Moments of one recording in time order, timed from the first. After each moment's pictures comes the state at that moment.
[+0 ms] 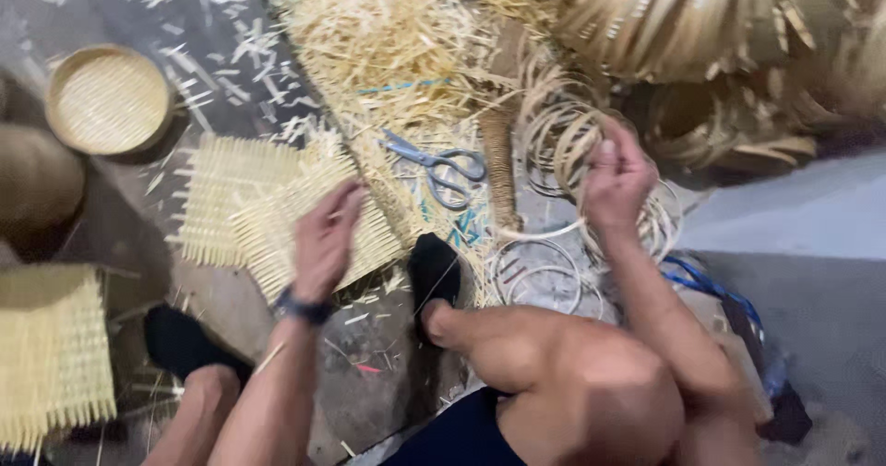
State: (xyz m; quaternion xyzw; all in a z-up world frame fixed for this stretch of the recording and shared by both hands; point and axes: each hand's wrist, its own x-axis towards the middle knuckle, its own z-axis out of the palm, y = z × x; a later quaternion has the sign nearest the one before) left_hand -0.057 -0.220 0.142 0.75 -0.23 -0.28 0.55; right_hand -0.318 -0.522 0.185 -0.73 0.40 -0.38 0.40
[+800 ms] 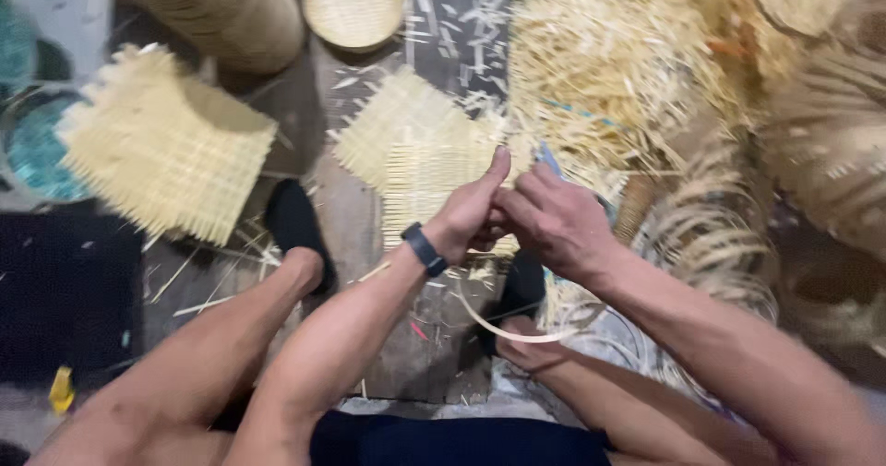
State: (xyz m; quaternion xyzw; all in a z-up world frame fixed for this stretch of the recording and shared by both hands) left_hand -0.047 -0.194 0.212 0.43 0.05 -0.58 0.69; right_hand -0.120 -0.347 0.274 -0.95 -0.22 -0.11 0.17
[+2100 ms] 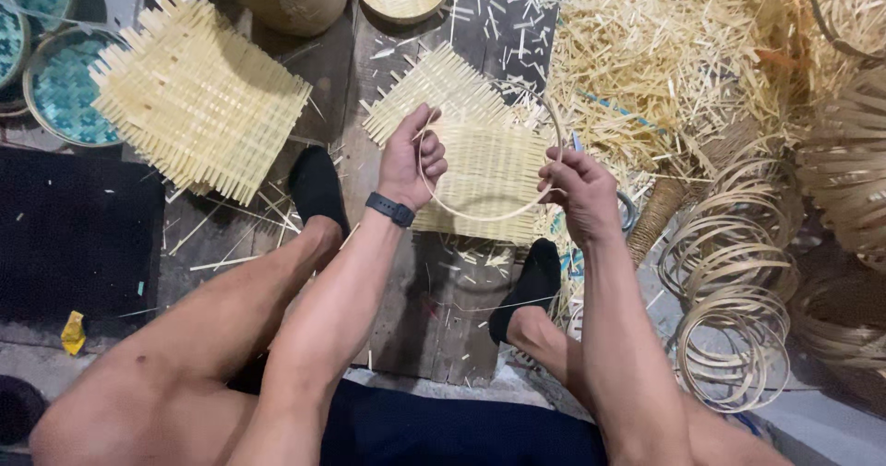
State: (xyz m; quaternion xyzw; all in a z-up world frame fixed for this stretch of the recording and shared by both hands) left_hand 0.006 -0.110 0.118 0.26 0.23 -0.31 0.88; right_hand -0.112 -0.358 0.157 -0.59 0.26 0.00 0.76
